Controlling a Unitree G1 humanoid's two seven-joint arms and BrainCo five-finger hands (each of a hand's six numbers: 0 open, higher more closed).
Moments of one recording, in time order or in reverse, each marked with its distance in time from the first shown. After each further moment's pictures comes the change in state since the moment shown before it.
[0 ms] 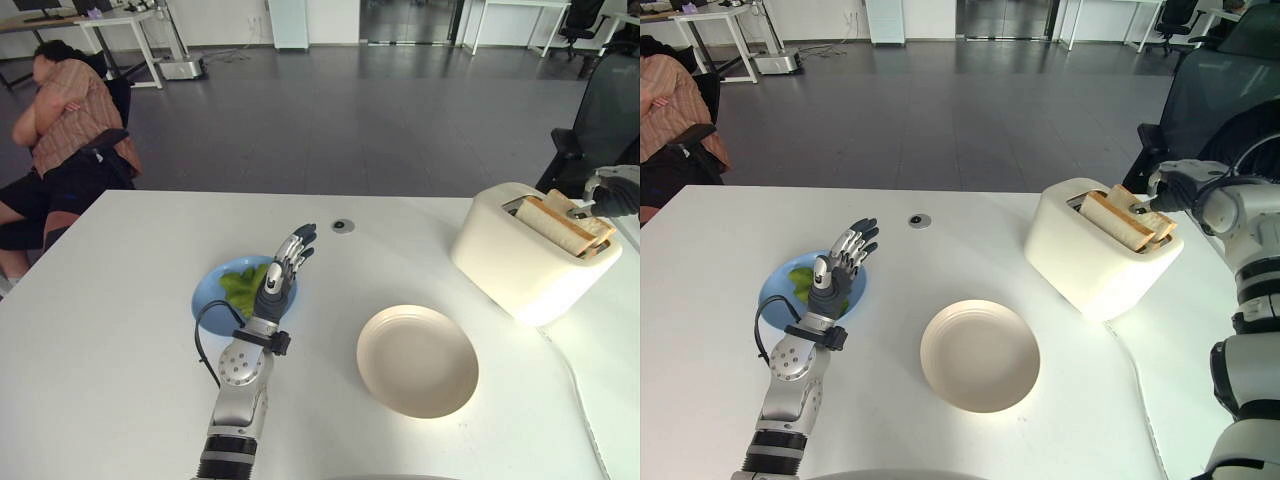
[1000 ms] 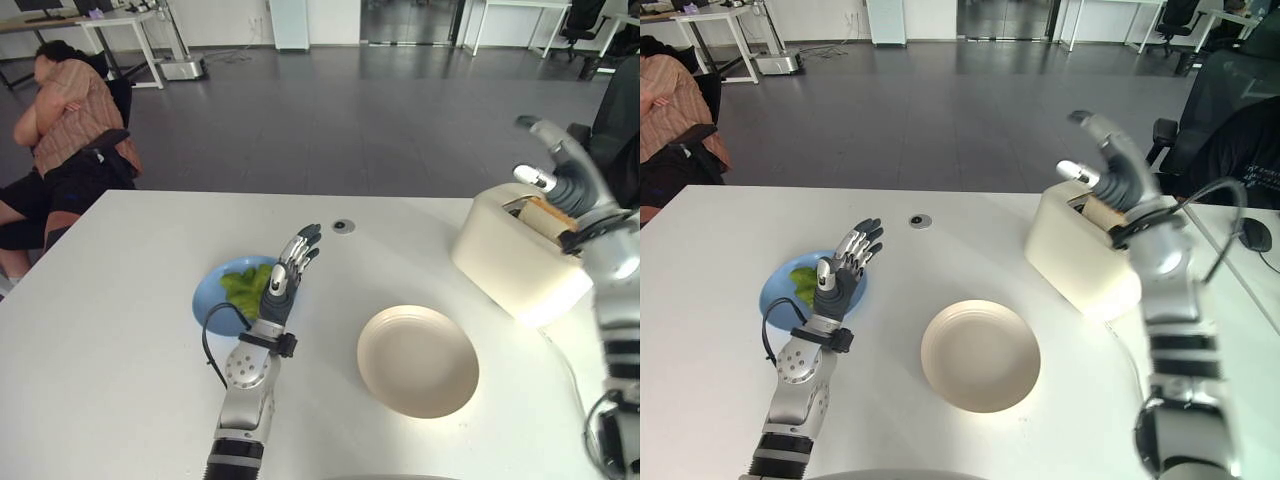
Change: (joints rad) left arm 0.007 -0.032 -0.025 -0.014 -0.001 -0.003 0.004; right arm 0.367 0.191 -0.445 -0.611 0.340 0.064 -0.168
